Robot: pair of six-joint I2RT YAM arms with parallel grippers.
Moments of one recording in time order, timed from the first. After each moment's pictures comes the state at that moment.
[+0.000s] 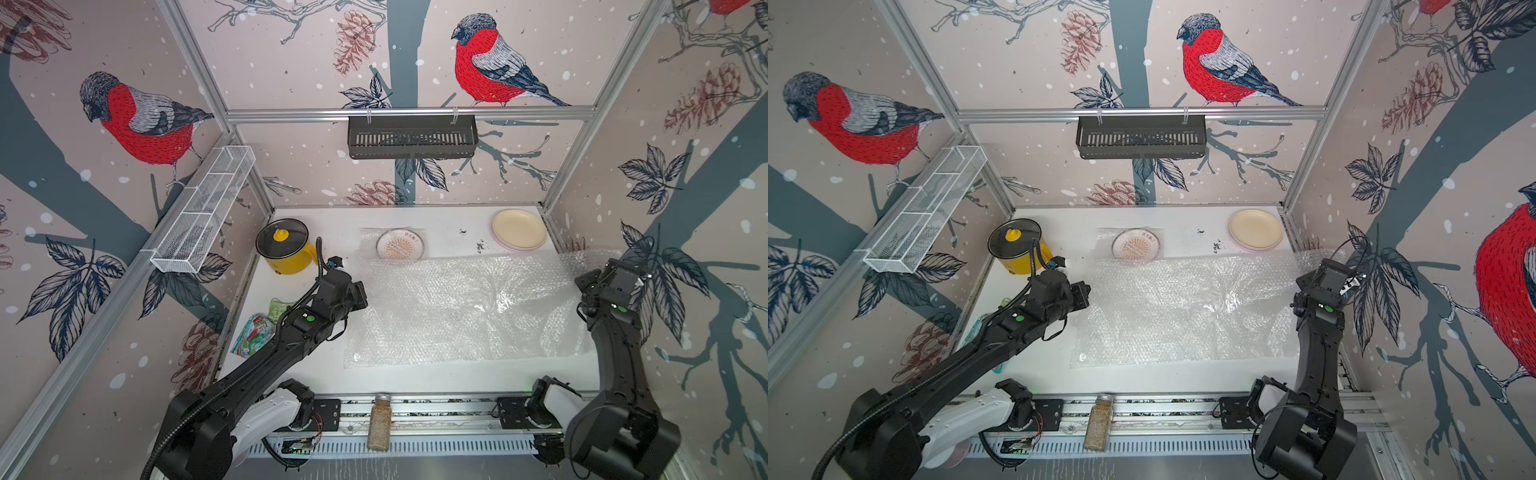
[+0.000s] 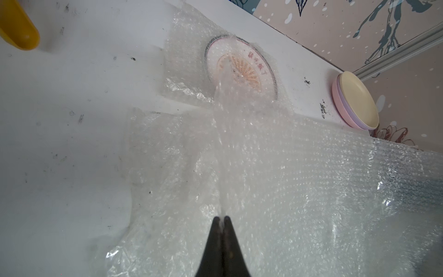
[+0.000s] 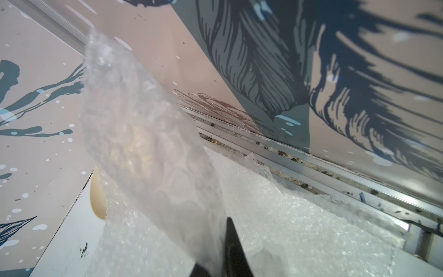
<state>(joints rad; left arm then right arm) -0.51 1.05 0.61 -0.20 -0.06 -0.68 -0.49 1.05 0.73 -0.28 0.10 0.63</state>
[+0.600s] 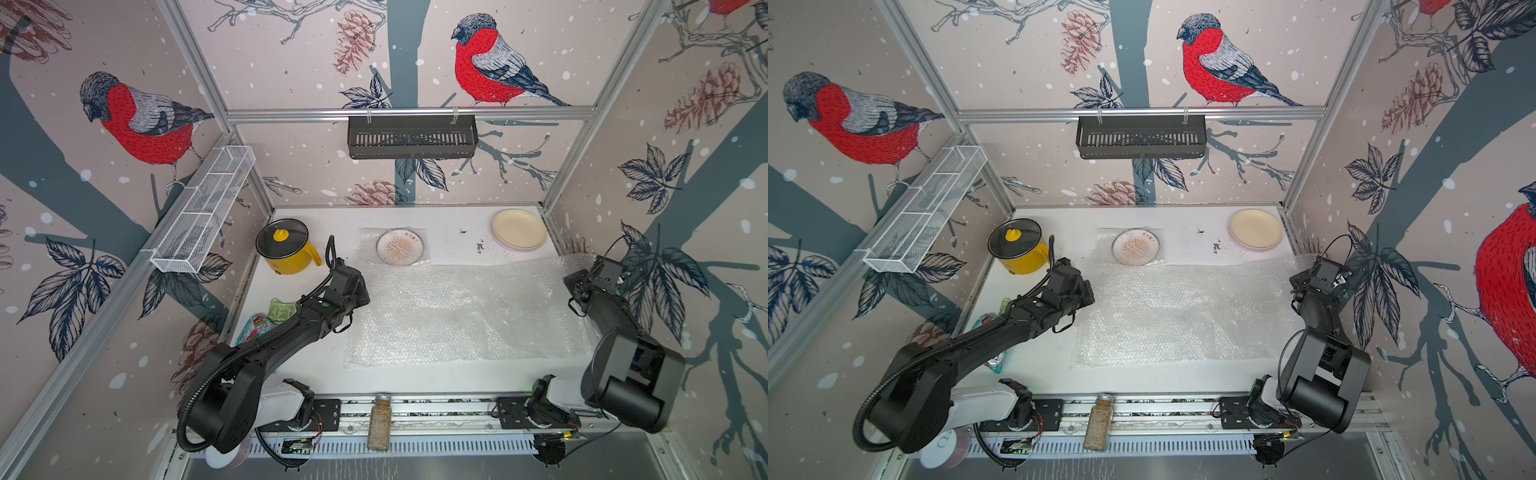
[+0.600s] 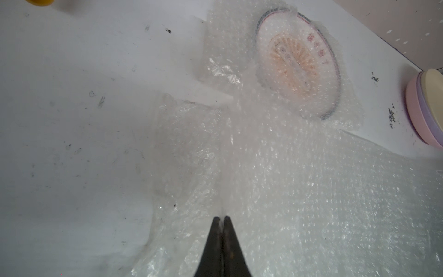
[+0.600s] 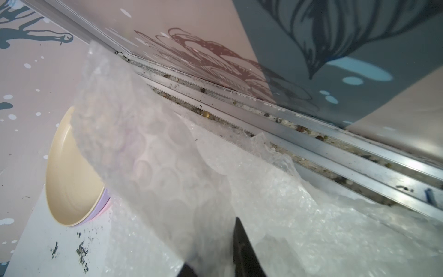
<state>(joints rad) -0.47 1.28 0.63 -0.15 -0.11 -0.73 -0.49 1.36 0.74 -0.14 0.00 0.65</state>
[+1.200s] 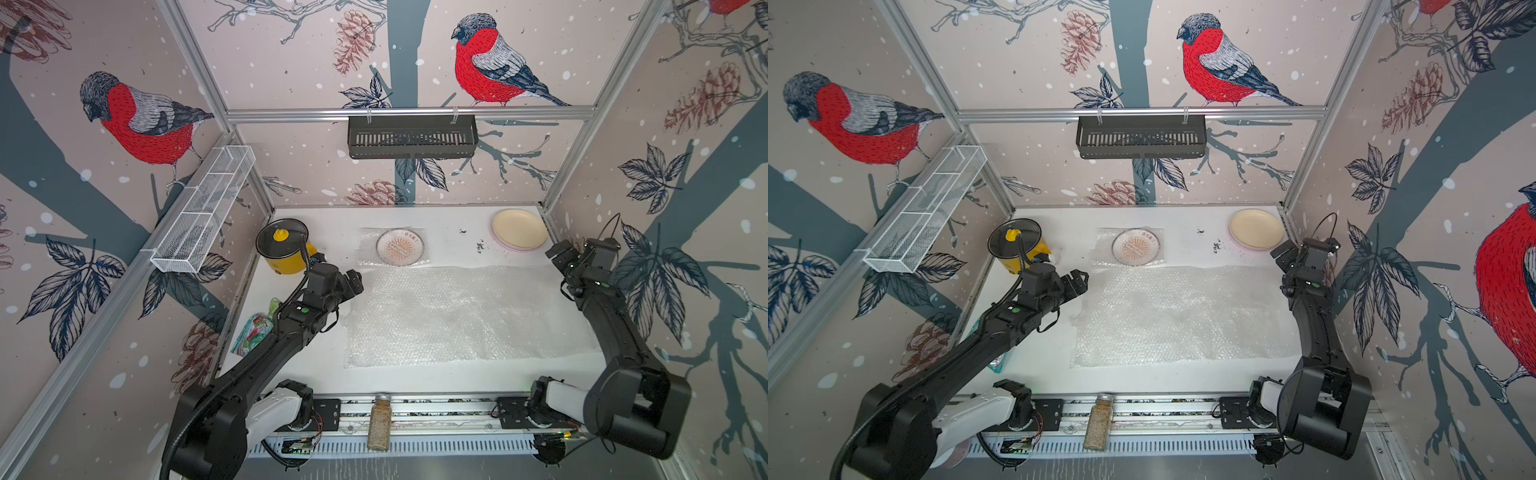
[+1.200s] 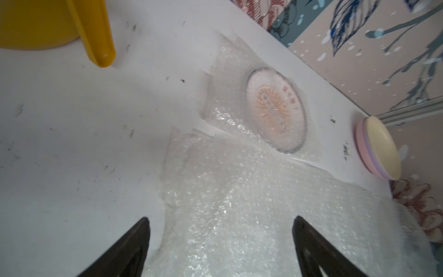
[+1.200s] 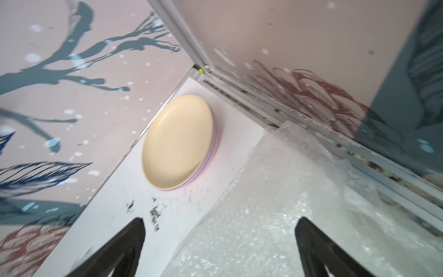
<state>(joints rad) -0.35 1.03 0.61 -0.17 0.01 -0.70 -0.27 1.18 0.82 -0.18 -0.02 0.59</state>
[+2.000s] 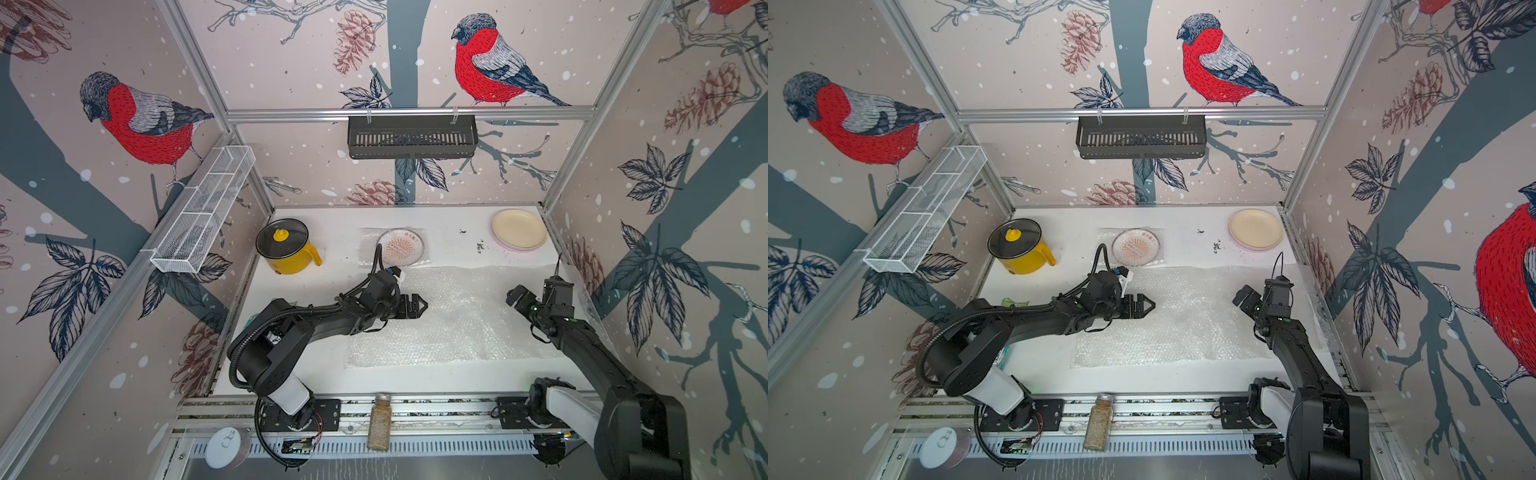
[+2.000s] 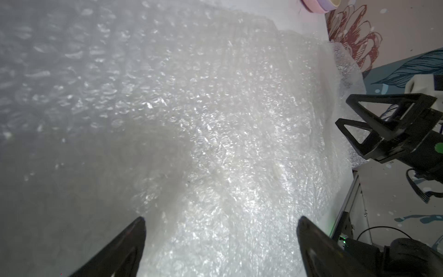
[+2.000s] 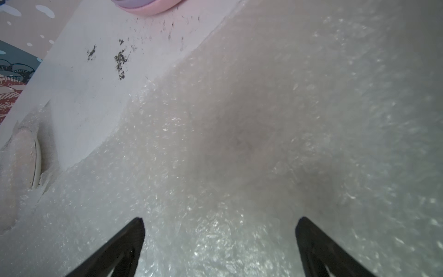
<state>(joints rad) -0.71 1.63 0.71 0.18 0.31 -0.73 -0.11 1.08 0.41 -0.18 -0.13 0.56</state>
